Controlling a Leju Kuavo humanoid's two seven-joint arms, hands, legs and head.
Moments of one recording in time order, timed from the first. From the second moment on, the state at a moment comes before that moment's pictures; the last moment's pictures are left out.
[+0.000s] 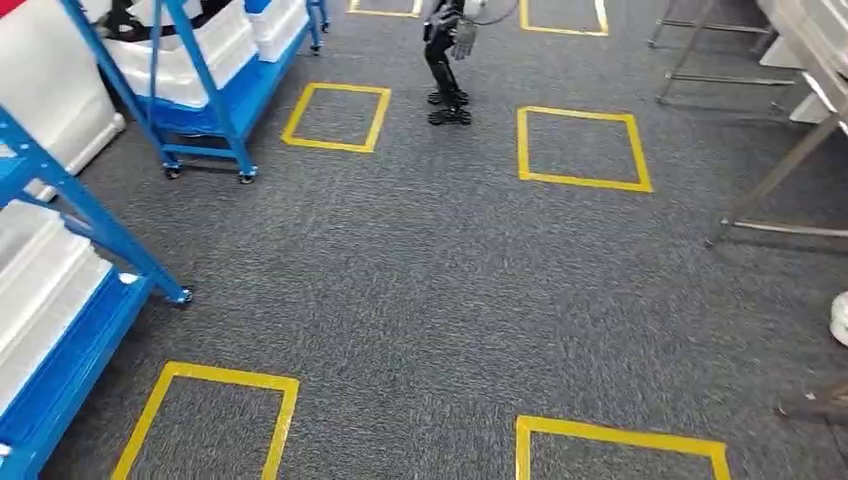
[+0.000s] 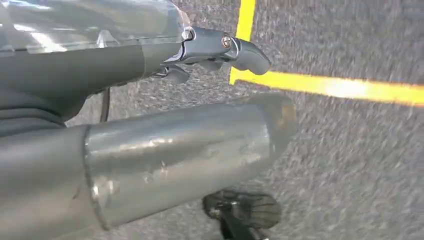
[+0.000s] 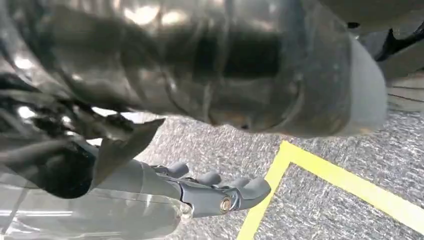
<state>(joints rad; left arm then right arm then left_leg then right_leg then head) -0.03 -0.13 1.45 -0.40 -1.38 -0.02 -0.51 0.03 0.16 -0.89 -0.27 0.97 -0.03 0.01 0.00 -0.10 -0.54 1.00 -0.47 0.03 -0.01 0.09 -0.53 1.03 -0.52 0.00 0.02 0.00</state>
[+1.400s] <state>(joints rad) -0.08 -0.12 1.51 -0.43 -1.23 -0.01 -0.58 0.00 0.15 -0.90 -0.21 1.08 -0.09 0.03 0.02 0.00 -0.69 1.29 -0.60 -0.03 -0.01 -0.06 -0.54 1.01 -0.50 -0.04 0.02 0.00</state>
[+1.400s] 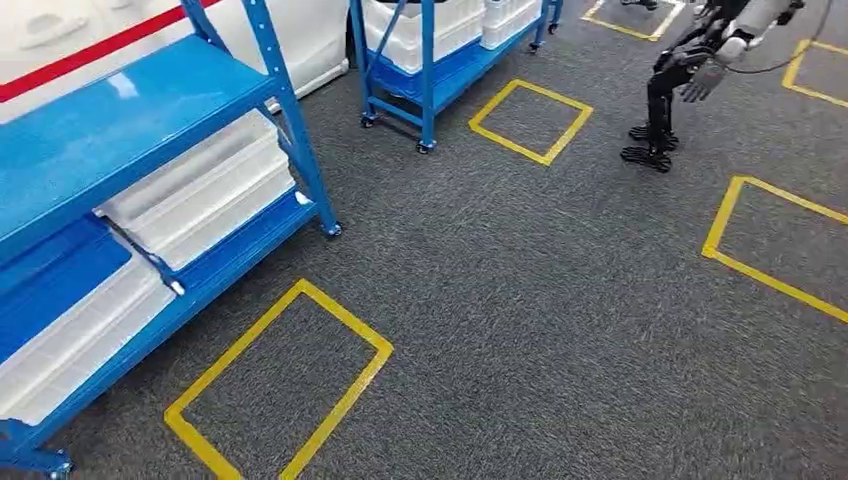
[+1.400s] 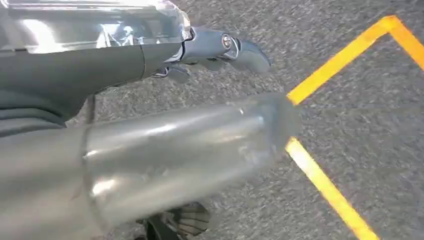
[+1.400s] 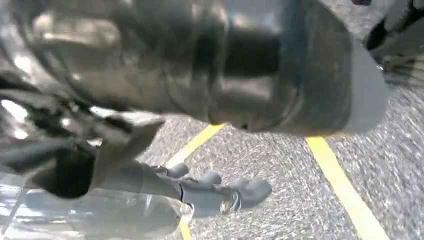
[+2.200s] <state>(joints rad) -0.05 -0.10 1.44 -0.30 -1.24 0.03 -0.52 0.00 0.17 -0.90 -0.21 1.08 -0.09 0.01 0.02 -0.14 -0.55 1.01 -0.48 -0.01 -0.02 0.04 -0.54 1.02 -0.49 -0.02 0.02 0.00</state>
